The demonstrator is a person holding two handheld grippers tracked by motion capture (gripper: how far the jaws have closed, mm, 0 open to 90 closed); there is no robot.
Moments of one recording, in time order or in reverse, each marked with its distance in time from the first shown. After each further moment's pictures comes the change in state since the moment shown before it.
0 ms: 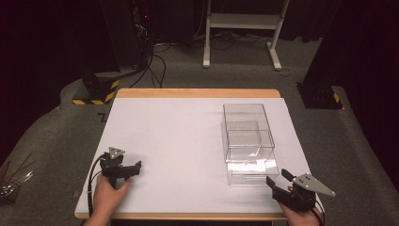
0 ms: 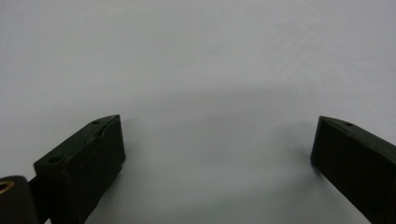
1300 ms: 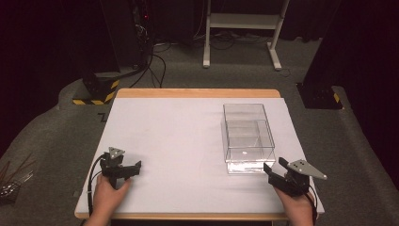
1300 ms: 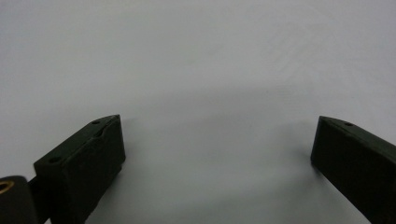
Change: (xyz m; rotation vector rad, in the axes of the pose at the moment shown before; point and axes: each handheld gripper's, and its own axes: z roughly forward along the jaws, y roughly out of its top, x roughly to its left) left arm 0.000 0.000 0.000 0.000 0.000 0.000; right arm -0.011 0.020 0.033 0.000 -0.033 0.018
